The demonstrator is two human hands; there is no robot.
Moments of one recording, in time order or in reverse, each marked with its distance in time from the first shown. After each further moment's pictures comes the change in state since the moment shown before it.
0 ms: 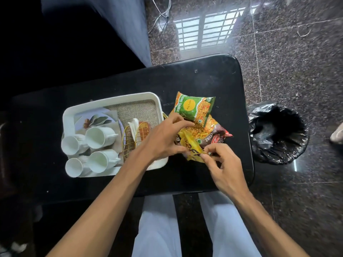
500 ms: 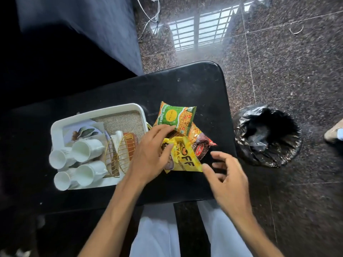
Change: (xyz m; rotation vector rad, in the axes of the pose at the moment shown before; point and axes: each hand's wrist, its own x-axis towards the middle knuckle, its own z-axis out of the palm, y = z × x) left_hand -0.002 0.046 0.009 -0.081 0.276 -0.231; right_hand -0.009 -0.001 -0.042 0.117 0.140 0.218
